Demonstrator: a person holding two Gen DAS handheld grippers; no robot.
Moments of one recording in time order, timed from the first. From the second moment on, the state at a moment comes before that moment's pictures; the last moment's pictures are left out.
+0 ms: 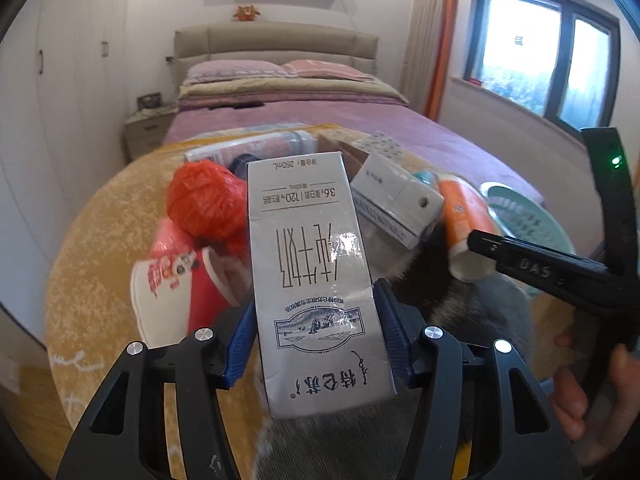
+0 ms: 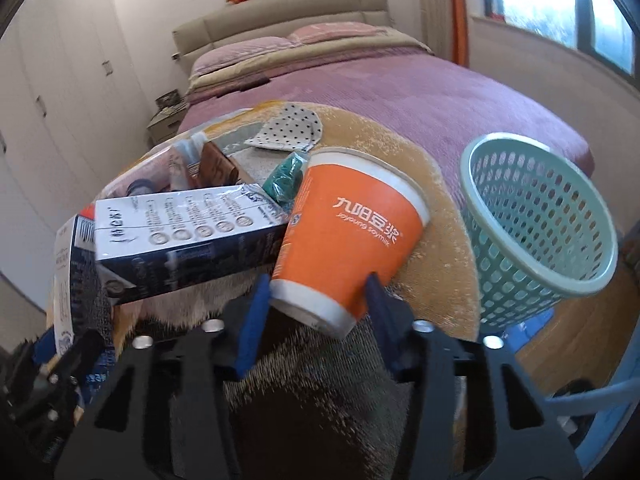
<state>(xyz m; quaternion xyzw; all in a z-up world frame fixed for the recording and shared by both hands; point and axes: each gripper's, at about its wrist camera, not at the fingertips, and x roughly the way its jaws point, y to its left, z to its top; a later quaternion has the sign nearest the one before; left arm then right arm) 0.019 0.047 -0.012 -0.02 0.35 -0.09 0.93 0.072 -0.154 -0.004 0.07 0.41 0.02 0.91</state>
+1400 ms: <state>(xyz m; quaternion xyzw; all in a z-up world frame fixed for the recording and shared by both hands) 0.021 0.026 0.009 -0.04 0.32 -0.13 0.94 0.088 -0.197 -0.001 0.16 0.39 0.05 0.91</state>
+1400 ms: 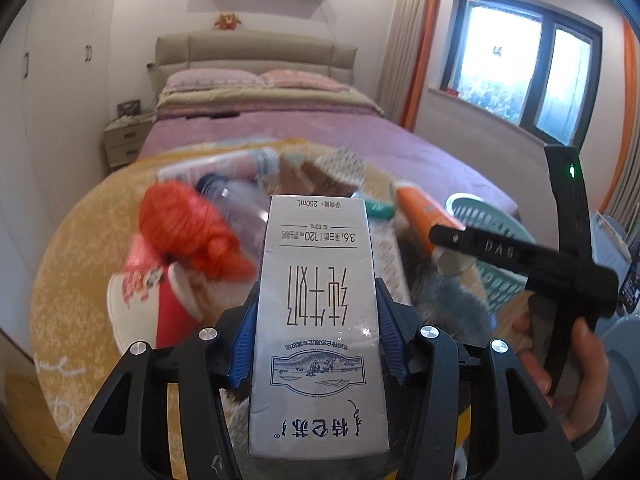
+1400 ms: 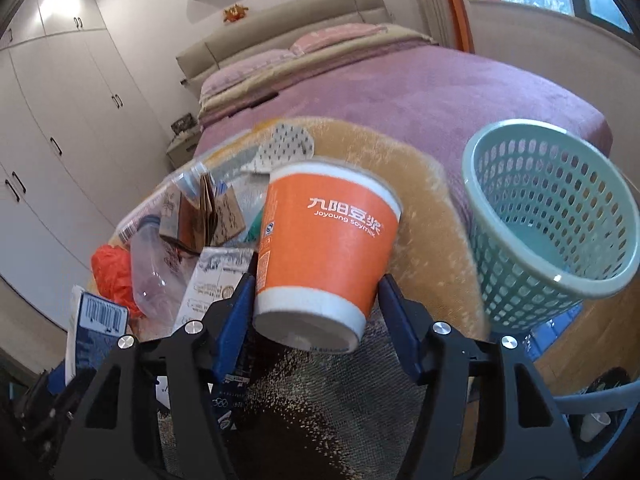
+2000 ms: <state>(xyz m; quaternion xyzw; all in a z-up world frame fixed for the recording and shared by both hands) 0.065 -0.060 0.046 0.00 0.28 -0.18 0.94 0.073 -0.247 0.016 0.17 0.33 0.06 0.93</state>
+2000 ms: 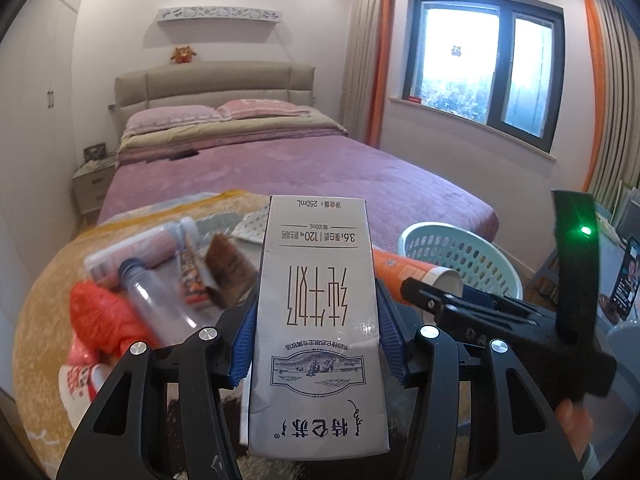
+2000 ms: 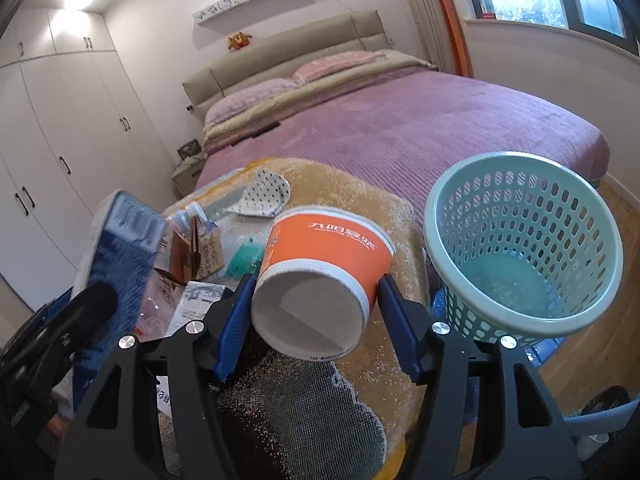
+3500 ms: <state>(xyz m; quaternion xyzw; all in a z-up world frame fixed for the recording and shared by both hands) 0.199 -0.287 -0.059 -0.04 0.46 -0.33 0.83 0.076 -0.426 -0.046 0.19 0.35 -0.15 0.91</state>
